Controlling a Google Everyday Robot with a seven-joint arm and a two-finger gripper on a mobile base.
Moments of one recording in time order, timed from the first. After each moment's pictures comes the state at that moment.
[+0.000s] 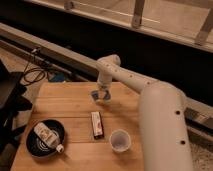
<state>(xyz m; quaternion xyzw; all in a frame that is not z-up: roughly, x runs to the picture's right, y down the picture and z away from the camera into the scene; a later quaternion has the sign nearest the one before) -0.039 0.041 0.923 -0.35 -0.09 0.06 0.93</state>
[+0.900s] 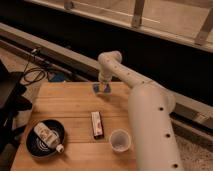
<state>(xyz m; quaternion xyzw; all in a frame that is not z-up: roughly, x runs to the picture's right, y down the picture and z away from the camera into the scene) 0.007 -0.003 0.960 -0.31 -0.08 0.11 0.94</state>
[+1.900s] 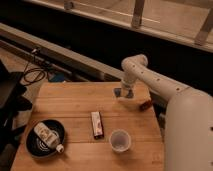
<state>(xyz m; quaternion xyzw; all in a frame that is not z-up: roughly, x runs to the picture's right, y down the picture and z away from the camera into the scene) 0.121 0.033 0.904 -0.31 -0.02 0.14 0.94</state>
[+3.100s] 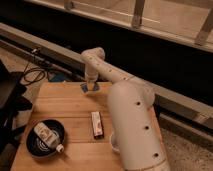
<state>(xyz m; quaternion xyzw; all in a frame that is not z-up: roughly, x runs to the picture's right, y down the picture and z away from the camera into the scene) -0.087 -0.013 0.959 -0.33 -0.08 0.02 0.94</state>
